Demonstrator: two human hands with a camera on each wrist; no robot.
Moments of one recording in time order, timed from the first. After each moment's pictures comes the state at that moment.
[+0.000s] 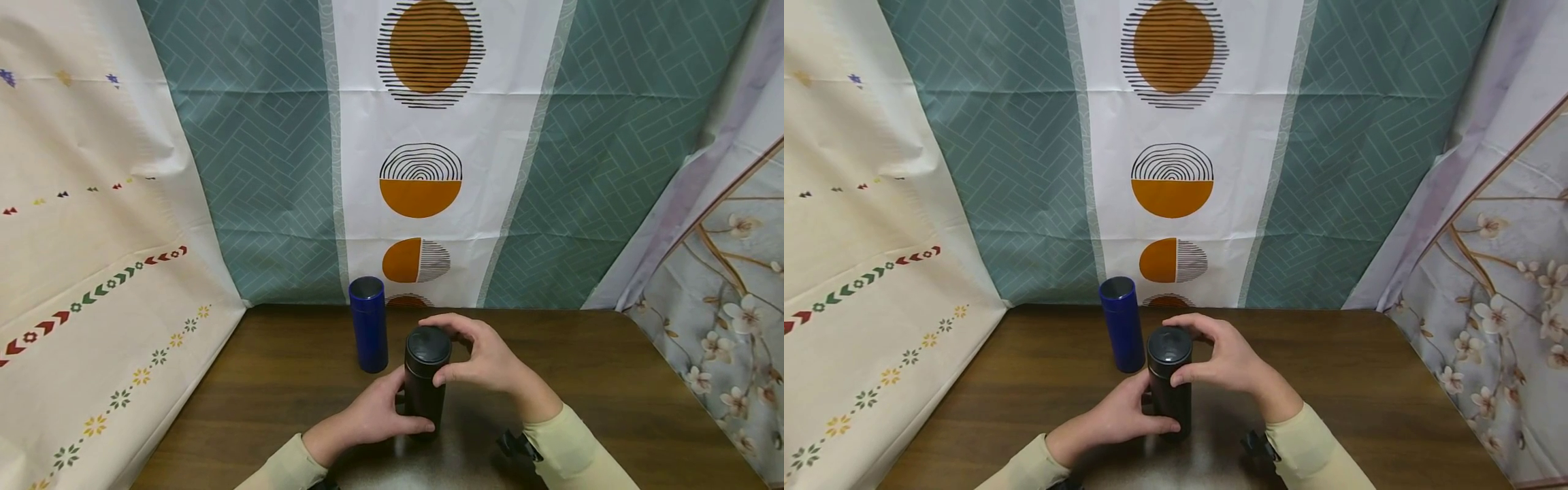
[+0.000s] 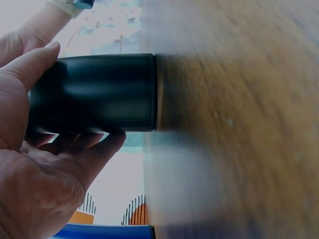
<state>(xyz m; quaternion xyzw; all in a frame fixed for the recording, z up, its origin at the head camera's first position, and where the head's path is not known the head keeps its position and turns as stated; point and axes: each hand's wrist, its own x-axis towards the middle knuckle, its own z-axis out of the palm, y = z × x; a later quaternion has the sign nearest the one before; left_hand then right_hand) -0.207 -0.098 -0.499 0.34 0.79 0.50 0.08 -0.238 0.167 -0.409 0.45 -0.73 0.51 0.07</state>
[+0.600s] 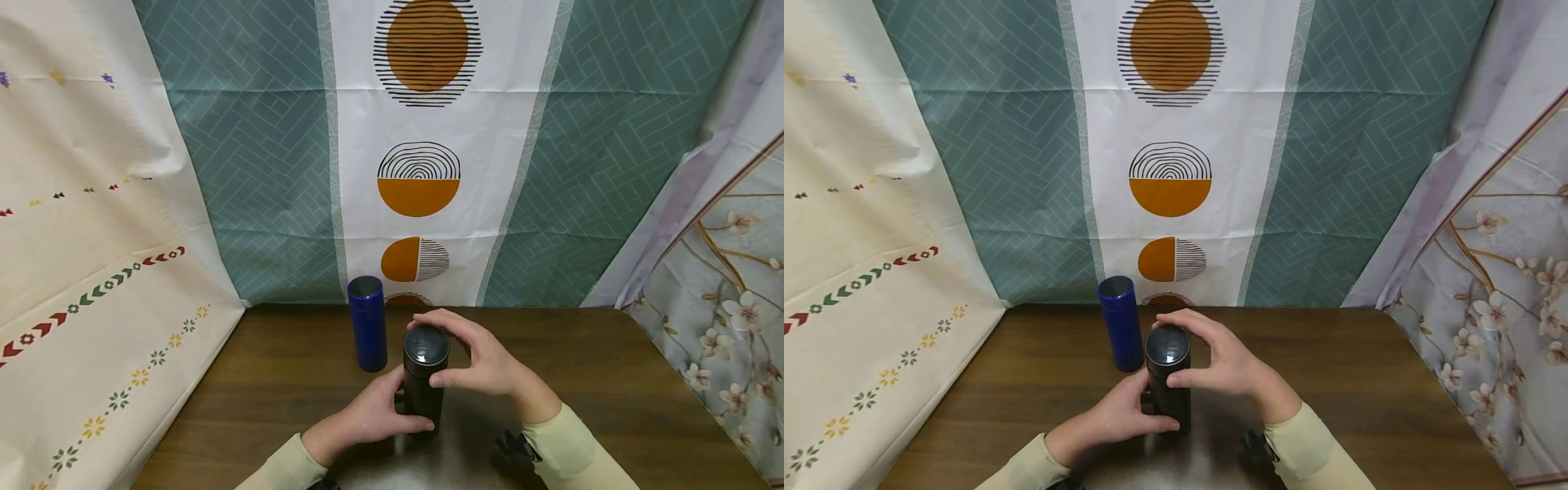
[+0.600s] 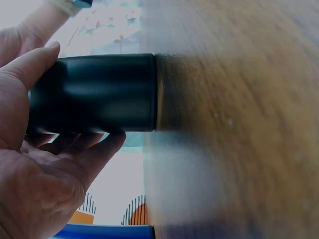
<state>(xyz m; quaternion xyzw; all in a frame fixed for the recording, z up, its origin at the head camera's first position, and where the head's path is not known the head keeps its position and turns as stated) -0.206 -0.097 -0.496 0.33 0.79 0.50 0.09 -0.238 0.161 -0.408 0.53 -0.68 0.51 0.06</state>
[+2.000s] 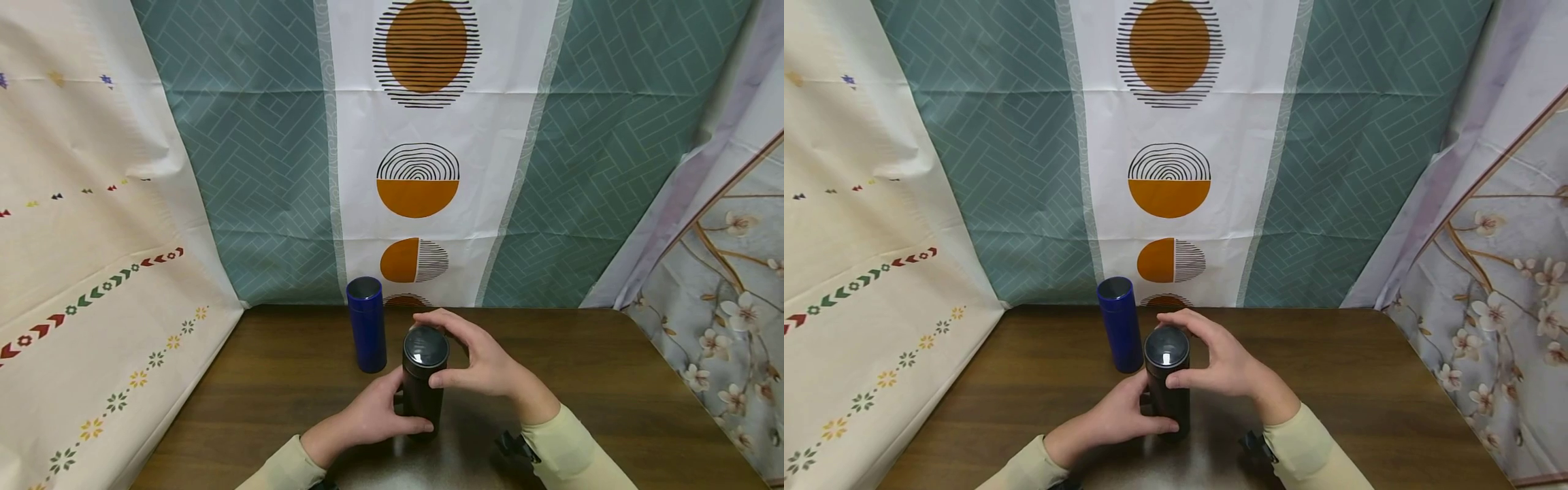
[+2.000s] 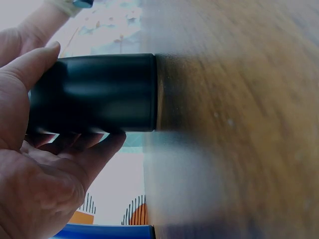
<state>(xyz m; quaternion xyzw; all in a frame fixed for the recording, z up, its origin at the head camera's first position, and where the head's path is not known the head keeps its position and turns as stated) -0.207 -0.097 -0.497 0.34 0.80 0.50 0.08 -0.237 0.164 -0.409 0.49 -0.71 0.50 0.05</state>
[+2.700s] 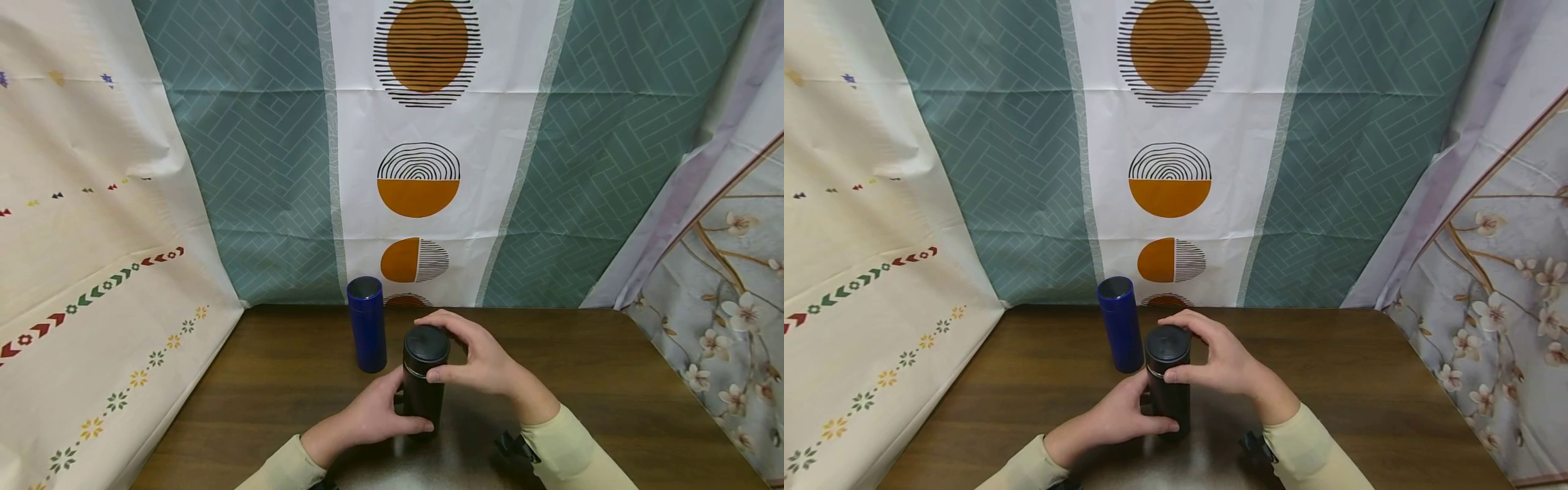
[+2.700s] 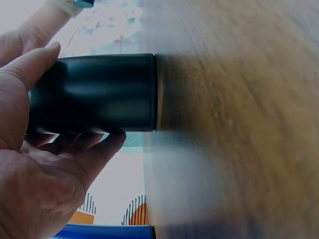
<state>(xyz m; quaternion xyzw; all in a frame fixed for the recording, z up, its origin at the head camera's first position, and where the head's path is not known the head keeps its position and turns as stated) -0.206 -0.097 -0.497 0.34 0.79 0.50 0.08 -0.236 0.160 -0.410 0.47 -0.72 0.50 0.07</state>
